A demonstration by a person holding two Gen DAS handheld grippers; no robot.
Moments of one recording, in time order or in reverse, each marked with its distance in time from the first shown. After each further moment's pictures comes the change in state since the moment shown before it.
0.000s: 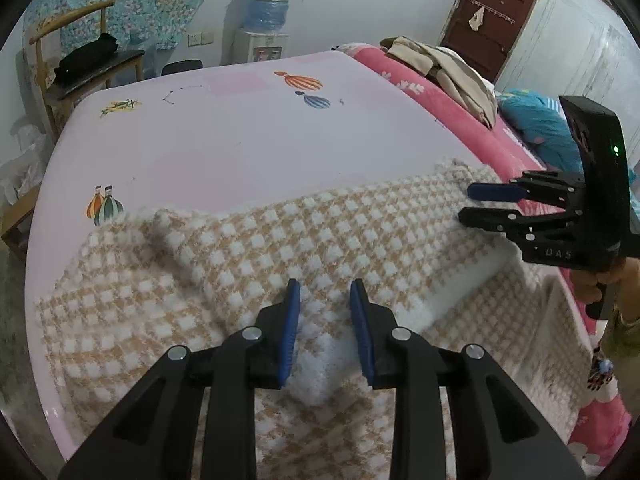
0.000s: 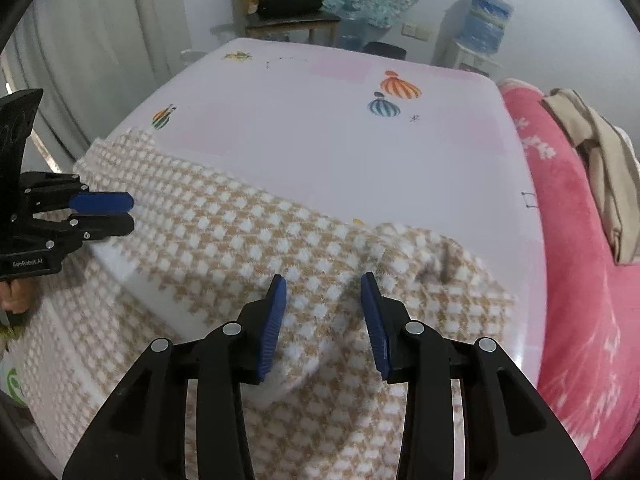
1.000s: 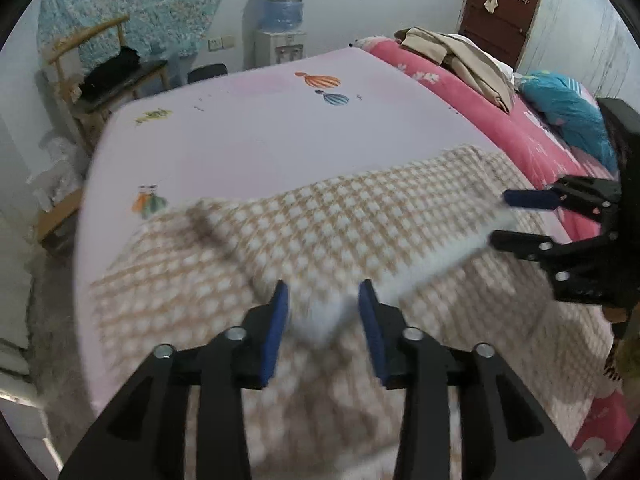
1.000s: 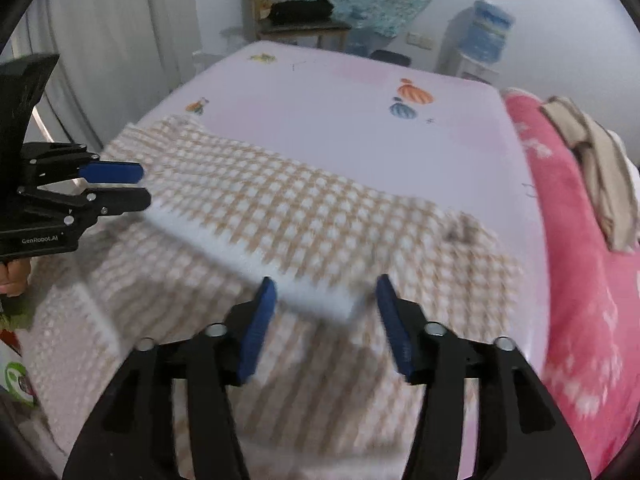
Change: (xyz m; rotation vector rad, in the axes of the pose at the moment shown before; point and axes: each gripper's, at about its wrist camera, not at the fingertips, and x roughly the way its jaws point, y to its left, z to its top) left arm -0.039 -0.024 -0.021 0.058 0.031 0.174; right arm -0.038 0.042 -0.042 -0.007 -0.040 -0.001
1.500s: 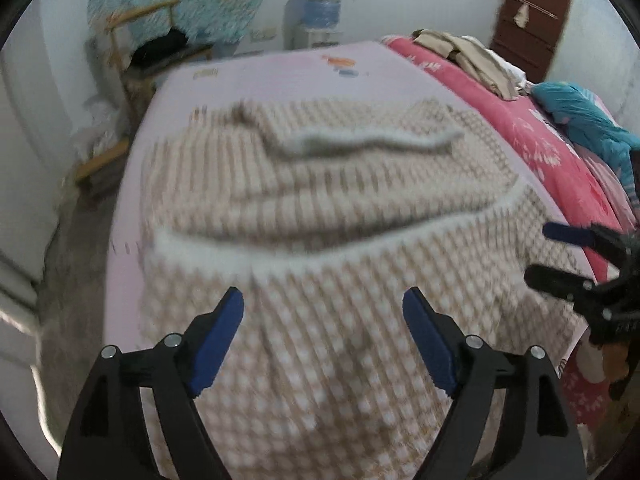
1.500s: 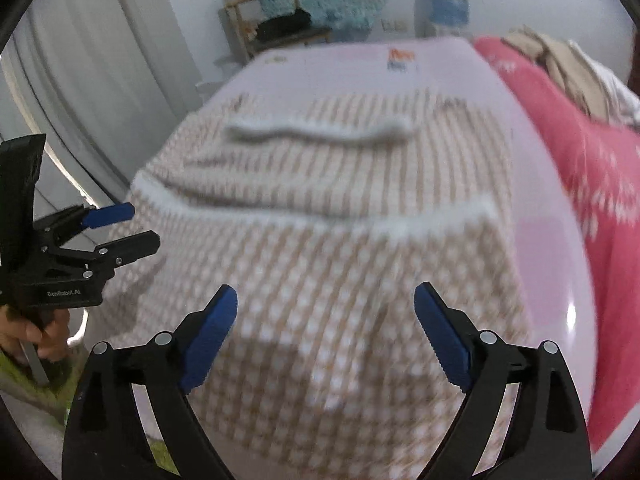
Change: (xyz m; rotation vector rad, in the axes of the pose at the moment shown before) left arm -0.059 -0.049 -0.114 -0.147 0.007 0.079; right arm -0.061 0.042 -0.112 0.232 -0.010 0.113
